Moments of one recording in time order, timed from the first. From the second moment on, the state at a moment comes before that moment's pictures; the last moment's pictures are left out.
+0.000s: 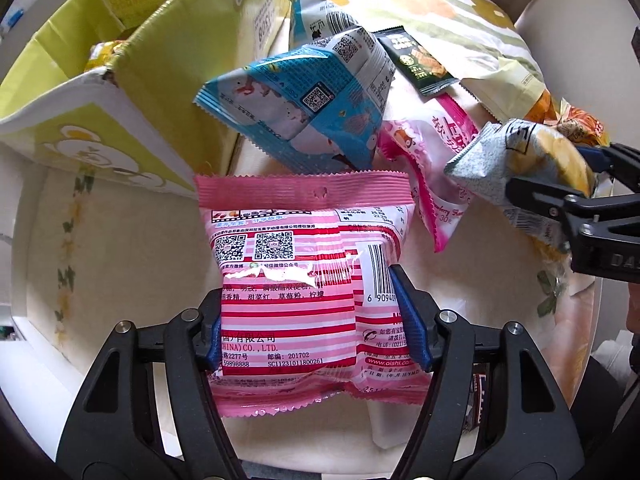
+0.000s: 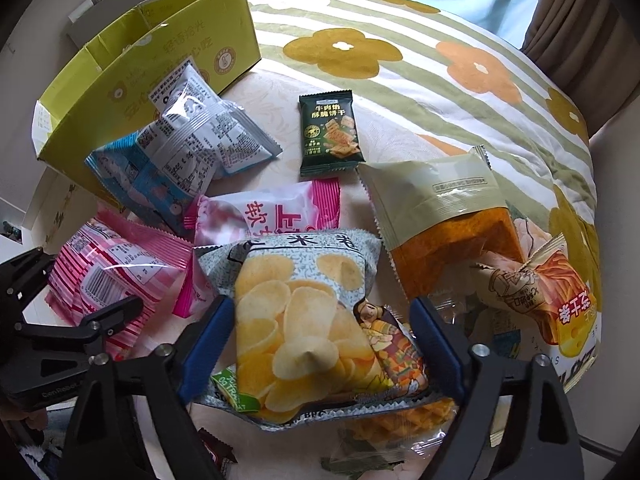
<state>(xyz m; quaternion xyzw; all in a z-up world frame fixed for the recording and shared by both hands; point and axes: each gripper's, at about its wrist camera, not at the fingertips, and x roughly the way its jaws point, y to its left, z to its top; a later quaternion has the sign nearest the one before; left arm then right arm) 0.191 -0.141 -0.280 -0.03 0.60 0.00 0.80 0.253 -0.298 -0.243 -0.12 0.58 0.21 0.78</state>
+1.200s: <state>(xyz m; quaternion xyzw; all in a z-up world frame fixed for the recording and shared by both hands) 0.172 -0.088 -0.106 0.00 0.43 -0.03 0.90 0.198 -0.267 -0.088 -0.07 0.43 0.19 0.88</state>
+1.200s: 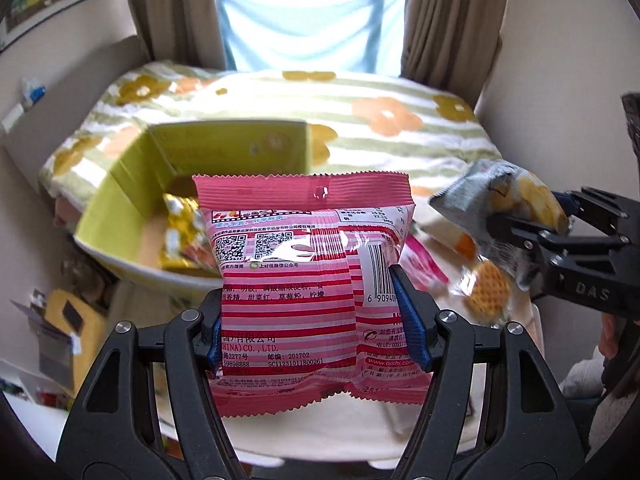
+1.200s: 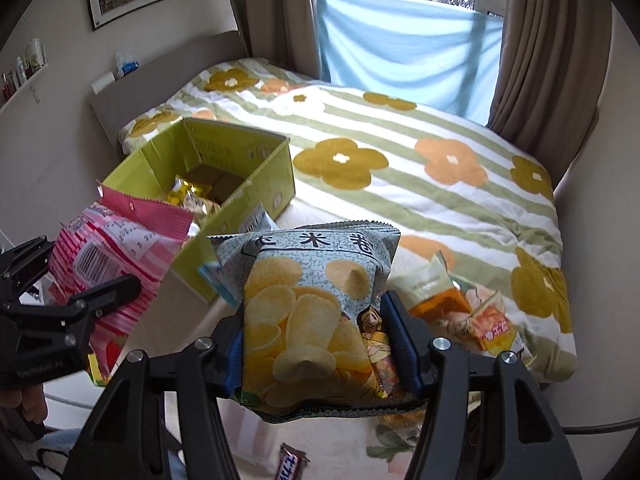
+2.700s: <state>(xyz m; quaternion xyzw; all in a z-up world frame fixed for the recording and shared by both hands) 0.352 0.150 -0.178 0.04 0.50 -0.04 0.86 0.340 -0.063 -0.154 0.06 0.52 0.11 0.84</state>
